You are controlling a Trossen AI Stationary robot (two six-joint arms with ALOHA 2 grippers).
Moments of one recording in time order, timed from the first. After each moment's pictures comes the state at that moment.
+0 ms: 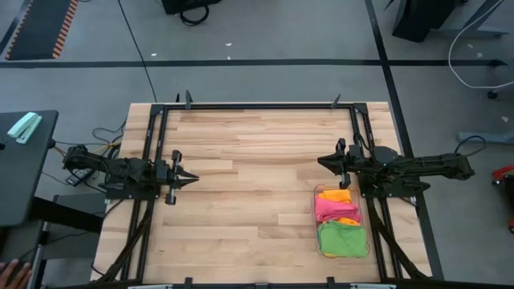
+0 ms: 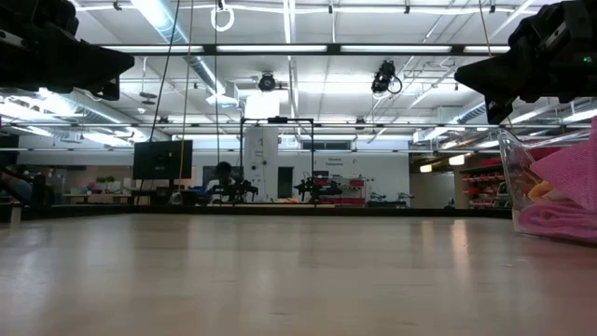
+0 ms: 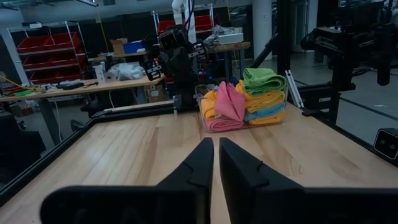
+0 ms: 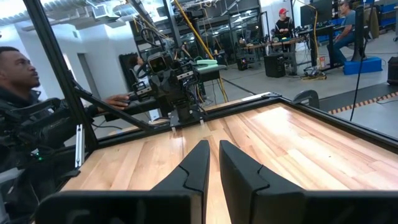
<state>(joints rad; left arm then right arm) -0.30 0.03 0.01 0.08 -0.27 0.12 -0.01 0.17 0.01 0.24 0.10 0.21</state>
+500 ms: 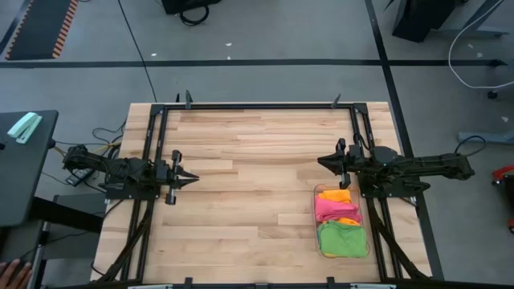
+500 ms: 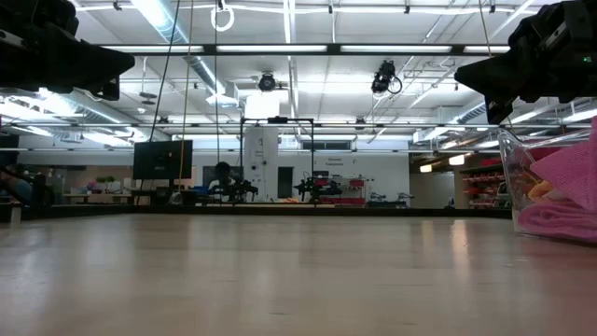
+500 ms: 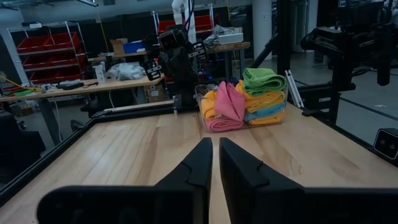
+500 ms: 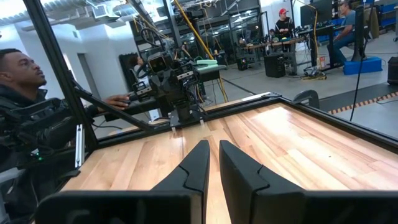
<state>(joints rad) -0.30 0.03 0.01 0.08 -0.27 0.12 -0.01 0.17 0.01 0.24 0.10 0.21</state>
